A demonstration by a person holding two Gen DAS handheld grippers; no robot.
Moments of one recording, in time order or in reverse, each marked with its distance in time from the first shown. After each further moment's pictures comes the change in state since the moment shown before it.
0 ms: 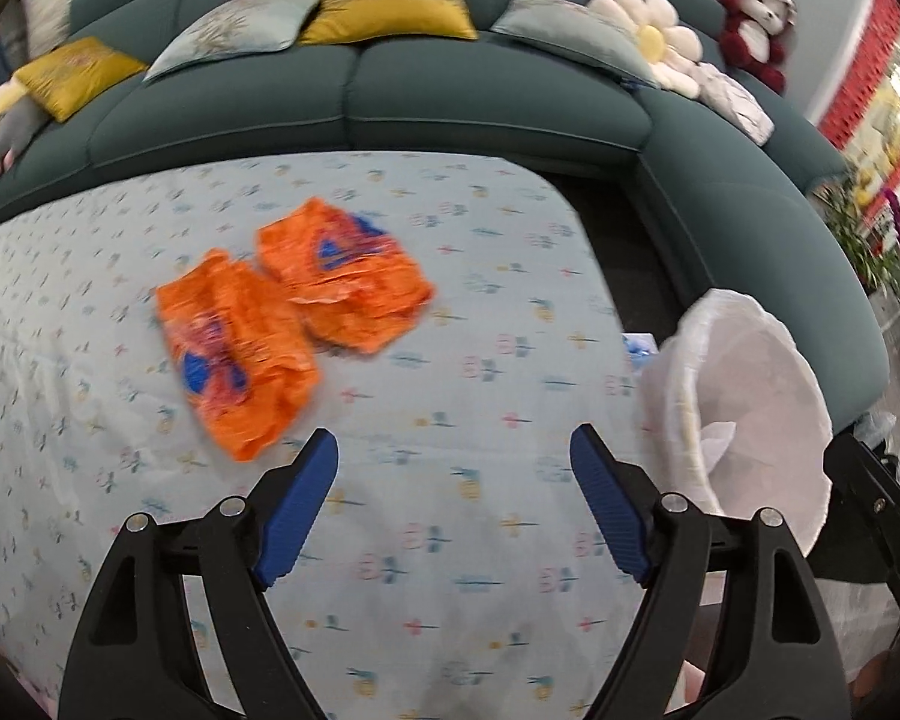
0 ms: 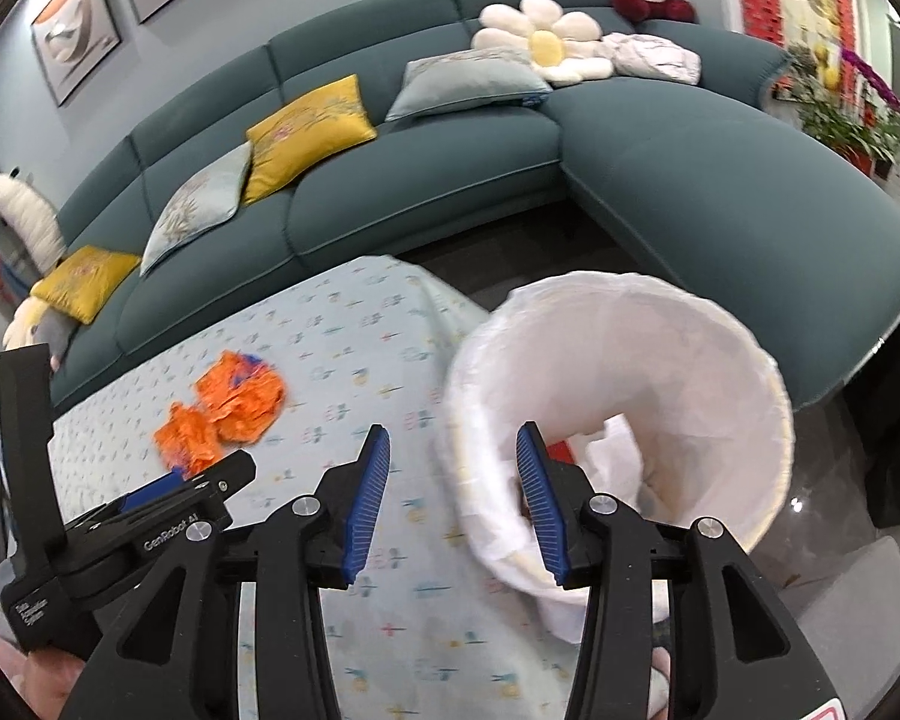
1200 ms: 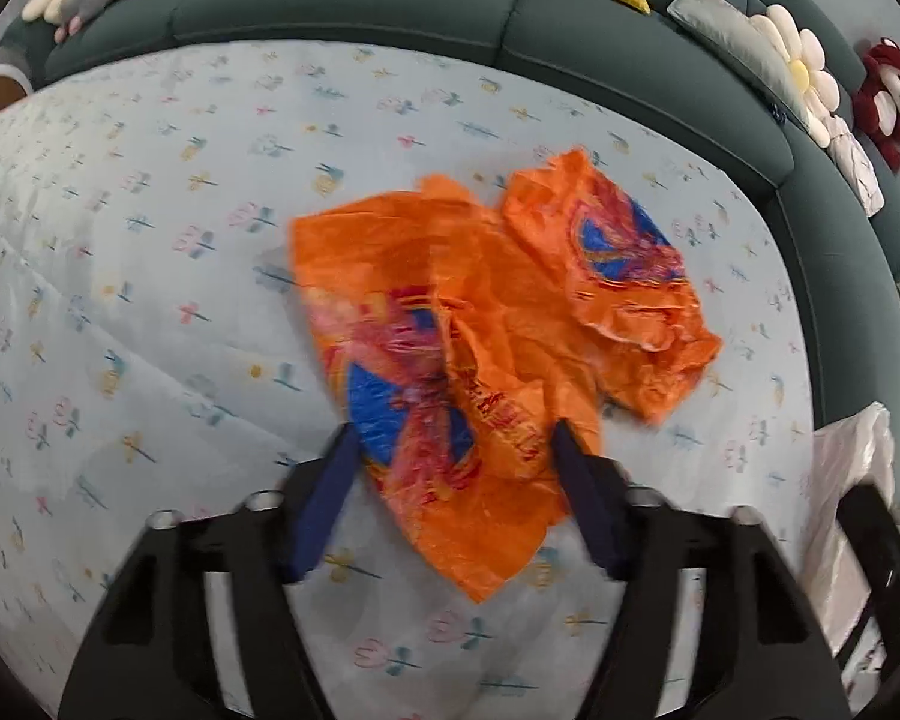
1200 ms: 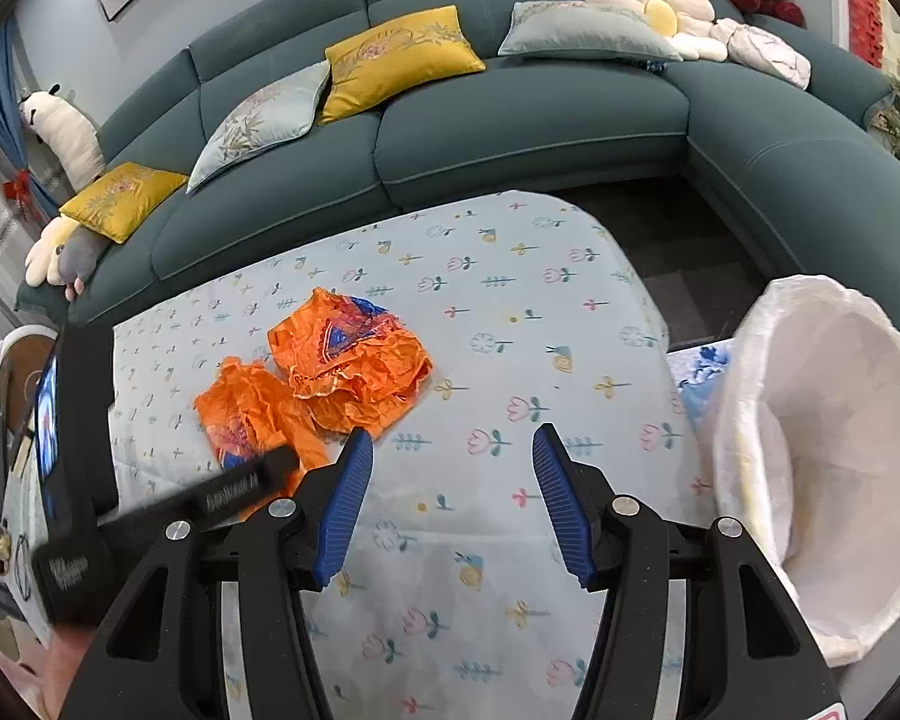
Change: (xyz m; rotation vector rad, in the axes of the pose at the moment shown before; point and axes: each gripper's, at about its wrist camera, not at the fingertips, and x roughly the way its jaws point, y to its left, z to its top) left arm 0.077 0.130 0.025 -0.239 0.130 0.101; right arm 0.108 0.126 0.002 -0.123 0.122 0.081
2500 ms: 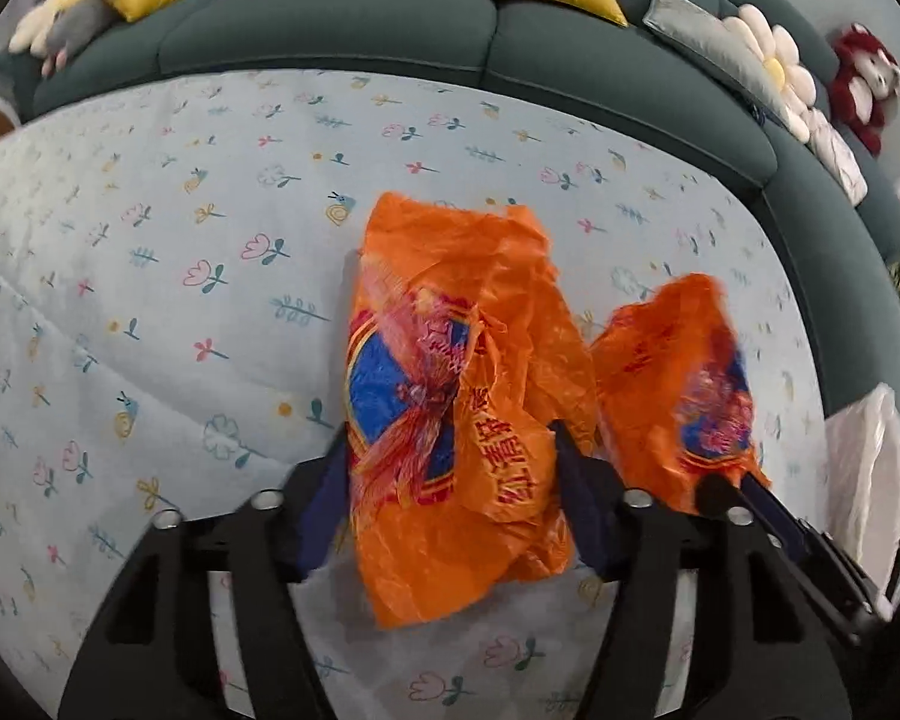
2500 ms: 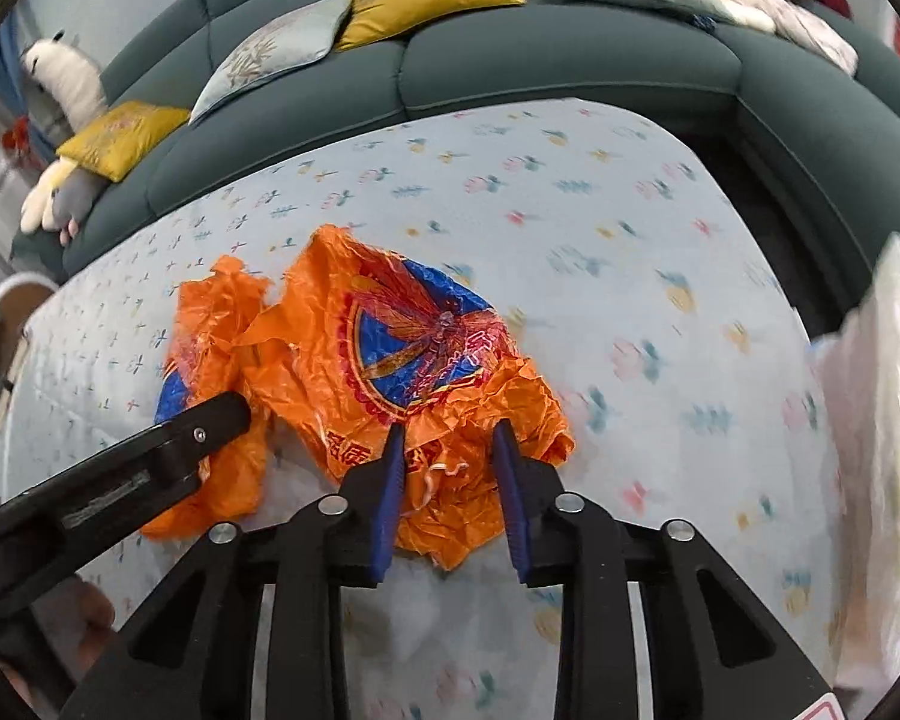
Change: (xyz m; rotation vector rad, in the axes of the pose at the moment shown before) left arm 0.002 0.014 -0.001 0.066 -0.056 -0.036; right arm 0.062 0.014 -0.029 -0.037 0.112 0.014
